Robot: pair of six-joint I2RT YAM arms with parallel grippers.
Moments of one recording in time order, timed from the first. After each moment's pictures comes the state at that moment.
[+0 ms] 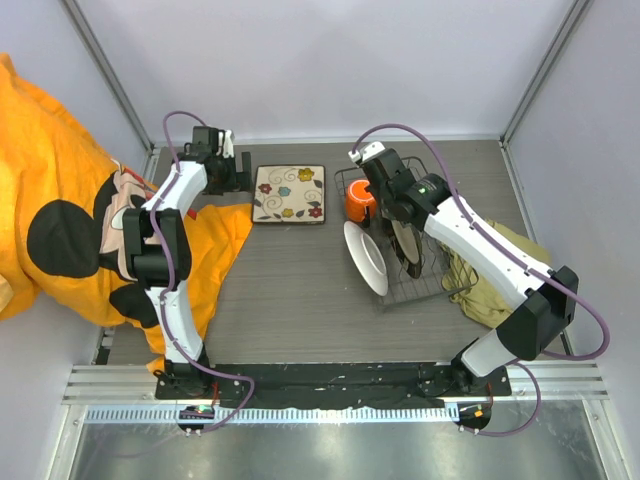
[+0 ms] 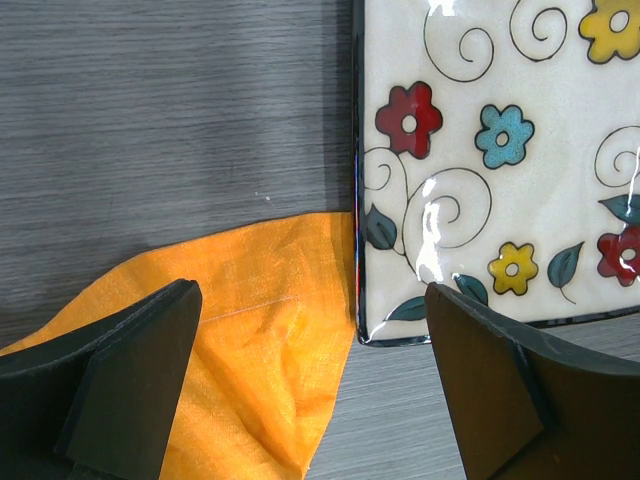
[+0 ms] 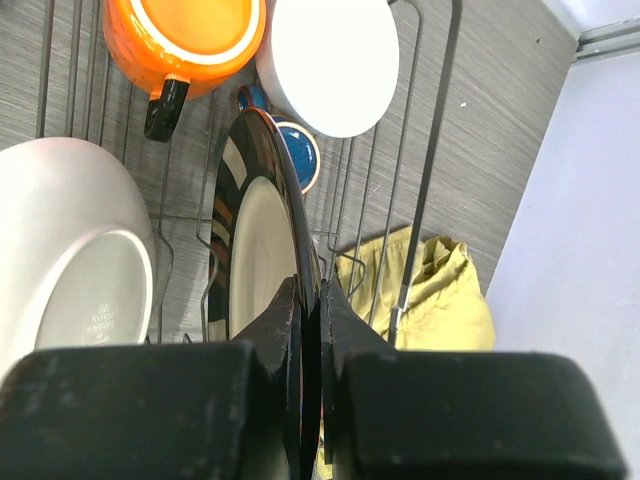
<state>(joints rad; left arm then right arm) -0.05 2.03 1.68 -0.57 0.15 -0.10 0.64 1.52 1.51 -0.86 0.55 -0.13</state>
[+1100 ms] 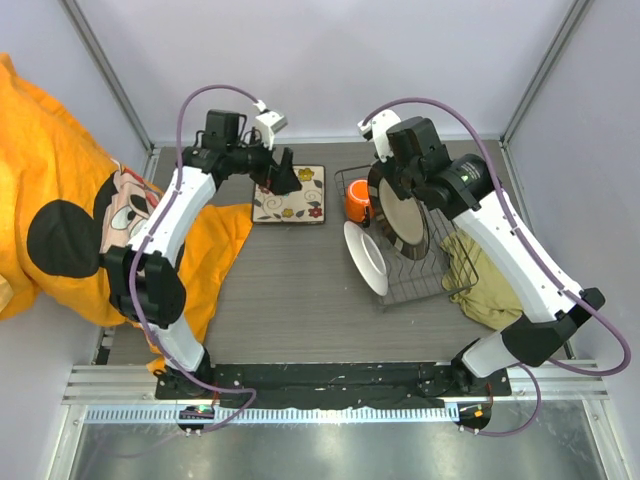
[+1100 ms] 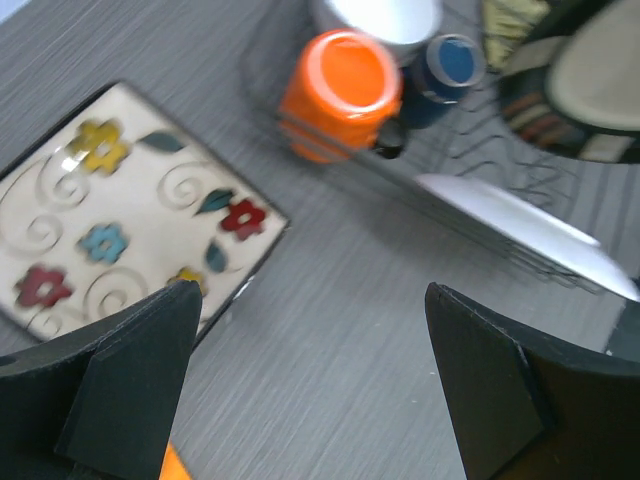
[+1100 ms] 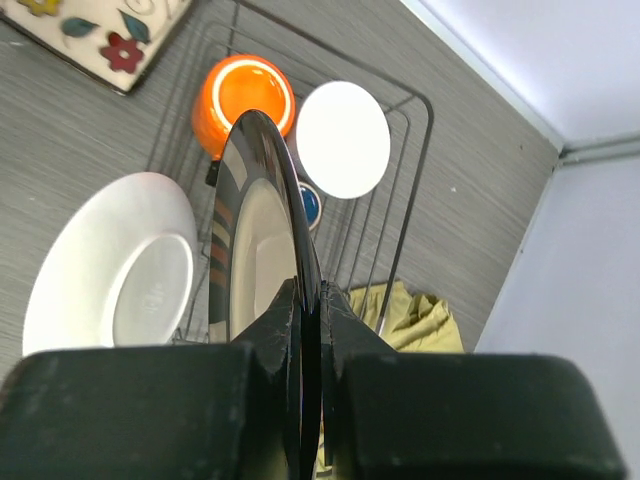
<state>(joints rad) -0.24 1.74 1.66 -0.60 0.66 0.18 0.64 1.48 1.83 -1.03 0.39 -0.22</state>
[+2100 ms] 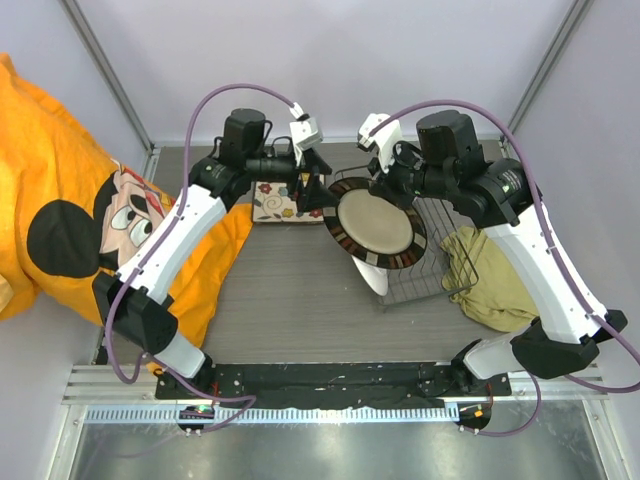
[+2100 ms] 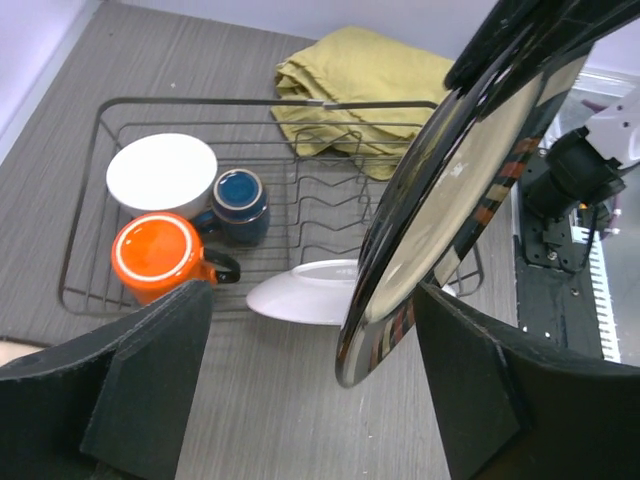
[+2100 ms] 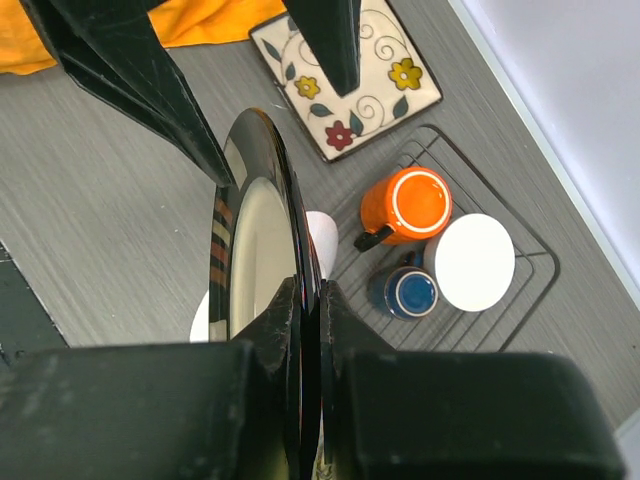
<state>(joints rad) -0.48 1.57 1.65 -0.48 0.90 0.26 0.64 1.41 1.94 -1.08 -0.16 -0.37</state>
